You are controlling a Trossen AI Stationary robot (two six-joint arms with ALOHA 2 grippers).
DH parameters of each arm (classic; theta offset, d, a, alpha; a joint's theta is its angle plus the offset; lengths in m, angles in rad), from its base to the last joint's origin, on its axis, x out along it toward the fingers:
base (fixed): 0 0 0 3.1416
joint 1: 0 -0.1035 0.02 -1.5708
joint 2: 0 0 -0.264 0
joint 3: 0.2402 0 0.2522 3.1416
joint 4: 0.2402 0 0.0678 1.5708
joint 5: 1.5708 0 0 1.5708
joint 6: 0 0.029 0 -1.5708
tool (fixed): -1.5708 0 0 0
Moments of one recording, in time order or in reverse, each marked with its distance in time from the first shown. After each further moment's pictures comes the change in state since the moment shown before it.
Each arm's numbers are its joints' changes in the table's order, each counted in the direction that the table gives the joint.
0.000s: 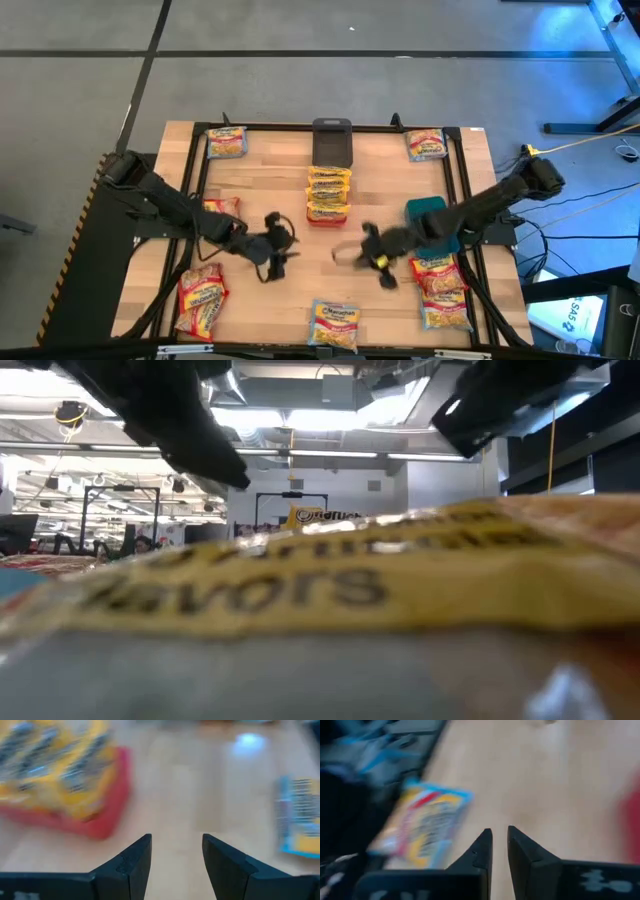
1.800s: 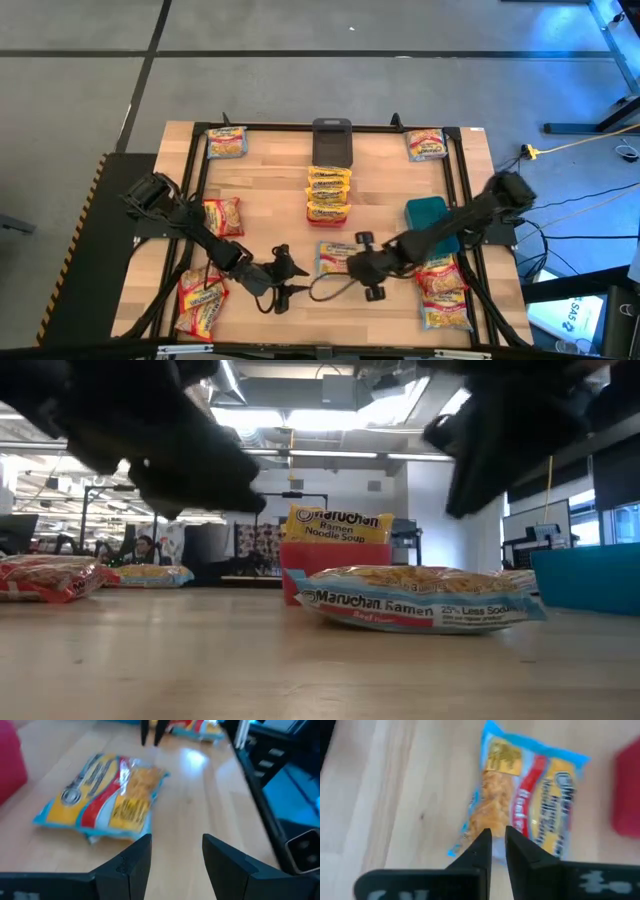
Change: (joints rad) left arm 0.163 -0.318 -0.001 -0.510 0.043 -0.126; right arm -0.081 -0.301 0.316 0.456 -0.202 -0.009
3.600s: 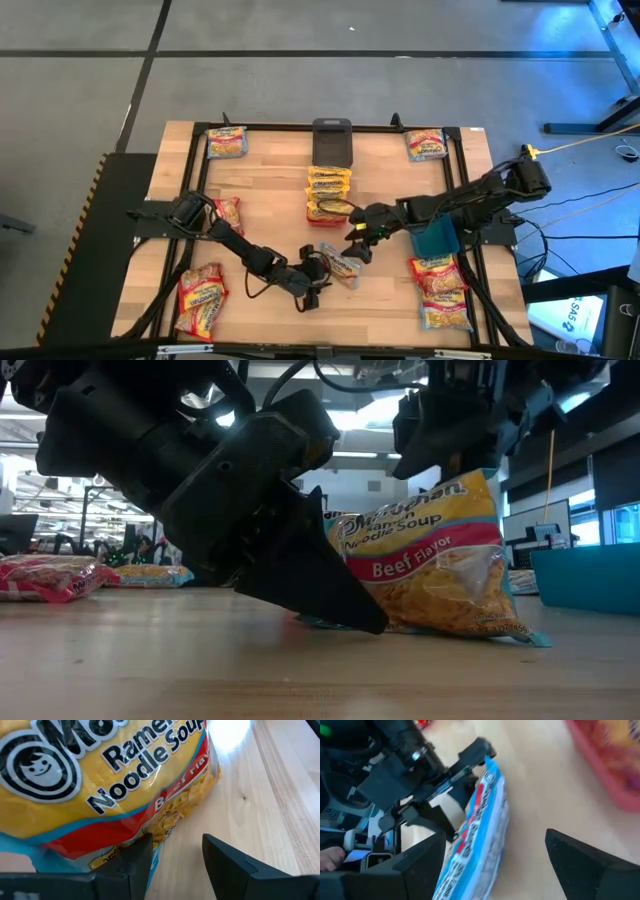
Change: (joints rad) left arm -0.132 -0.333 0.271 0.098 -0.070 0.077; right arm 0.309 0.187 -0.399 -0.629 0.356 0.476
